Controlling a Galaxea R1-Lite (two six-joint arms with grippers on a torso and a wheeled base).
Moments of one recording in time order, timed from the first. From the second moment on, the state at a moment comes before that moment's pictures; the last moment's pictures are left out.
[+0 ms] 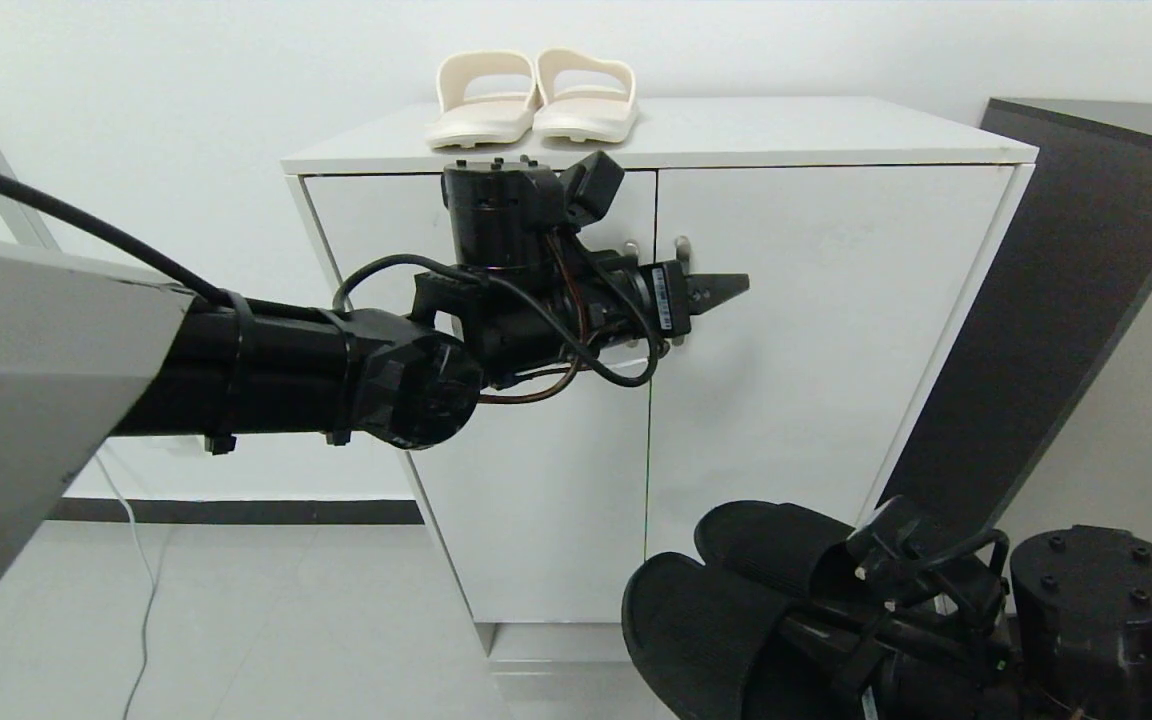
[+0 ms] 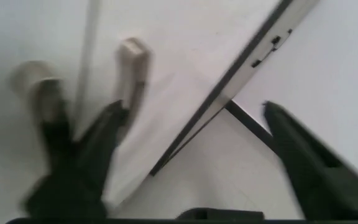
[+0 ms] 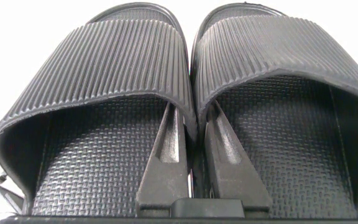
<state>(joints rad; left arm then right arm) -0.60 2.01 -1.50 -0.51 -0.34 -0.31 0.84 1.58 -0.35 -0.85 -0.13 0.04</state>
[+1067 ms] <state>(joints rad) -0.66 1.81 -1.22 -0.52 -0.33 -0.31 0.88 1.53 -0.28 -0.85 0.05 0.04</state>
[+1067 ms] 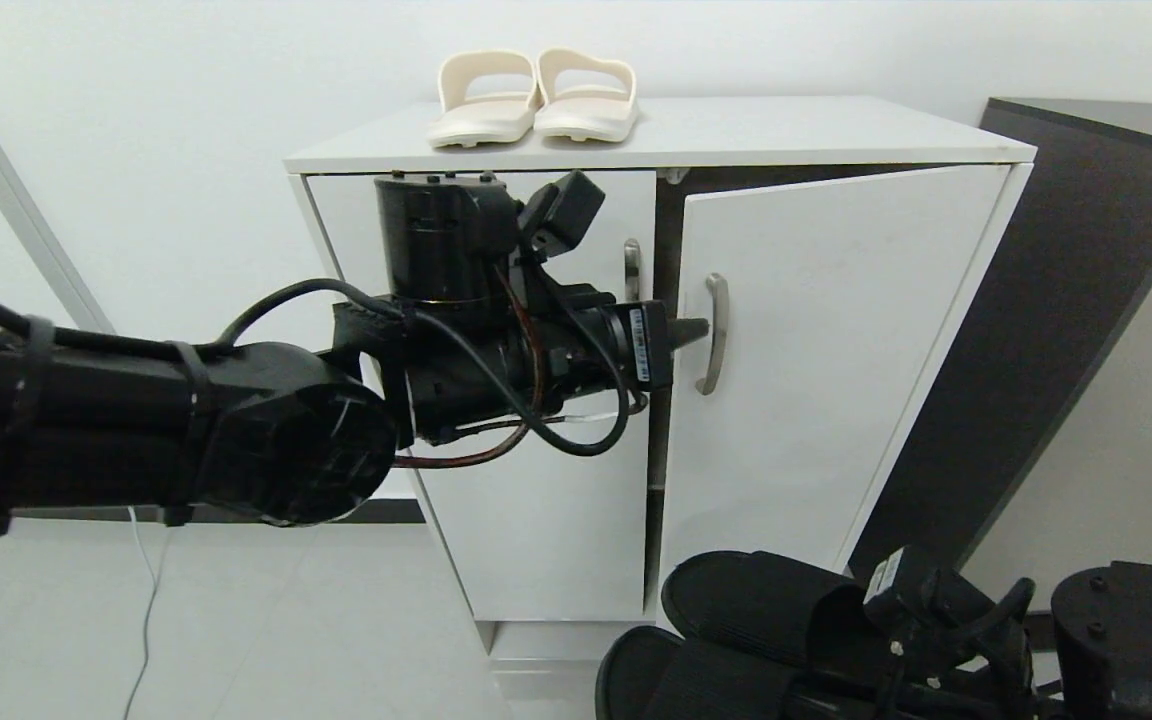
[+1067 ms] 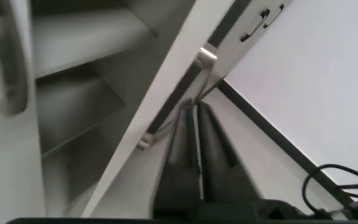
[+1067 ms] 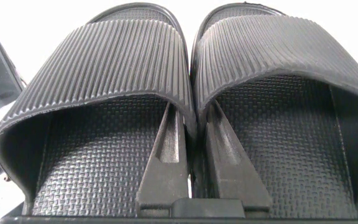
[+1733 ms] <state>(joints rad) -0.59 1.83 -1.32 -0.52 -0.33 -0.37 0.88 1.53 -0.28 -0.85 0.04 0.04</state>
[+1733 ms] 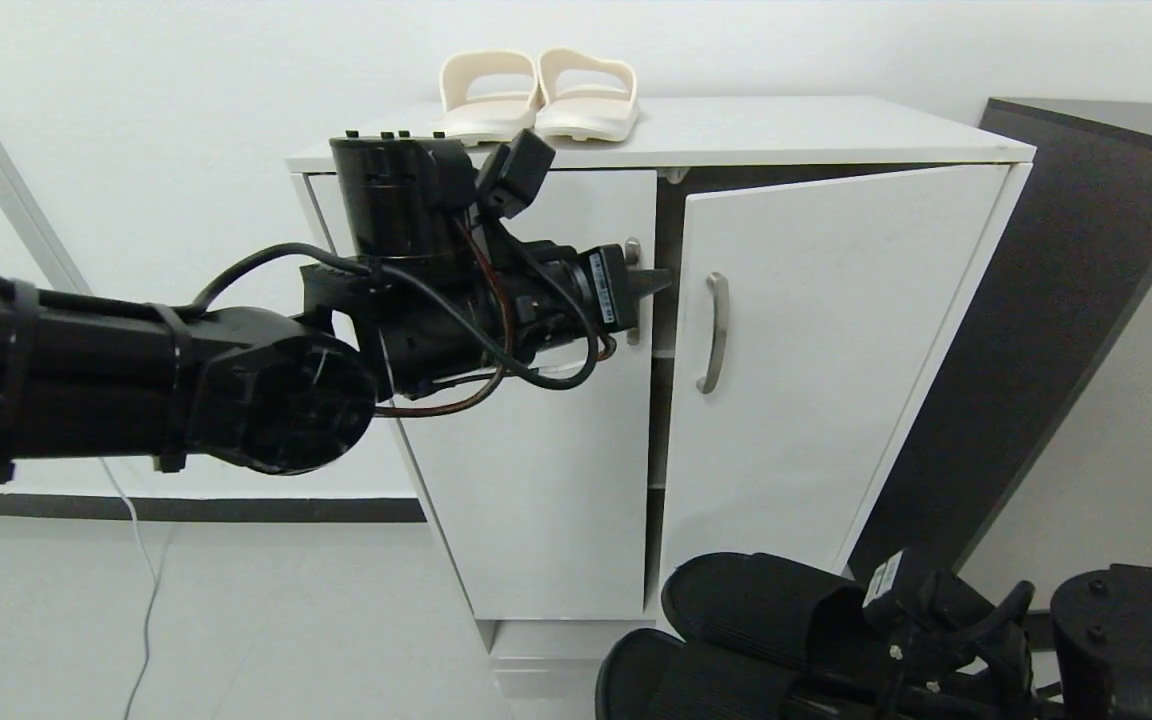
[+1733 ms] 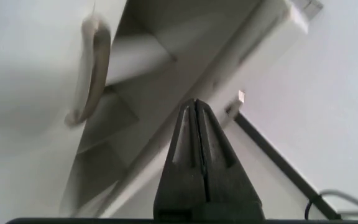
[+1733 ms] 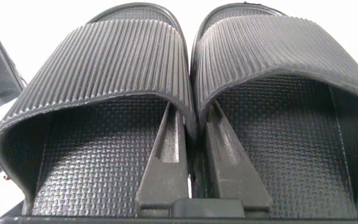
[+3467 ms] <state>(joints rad) -0.61 1.74 -1.12 -0.70 -0.25 -0.32 0.85 1.65 -0.38 -0.85 -0.21 0.05</state>
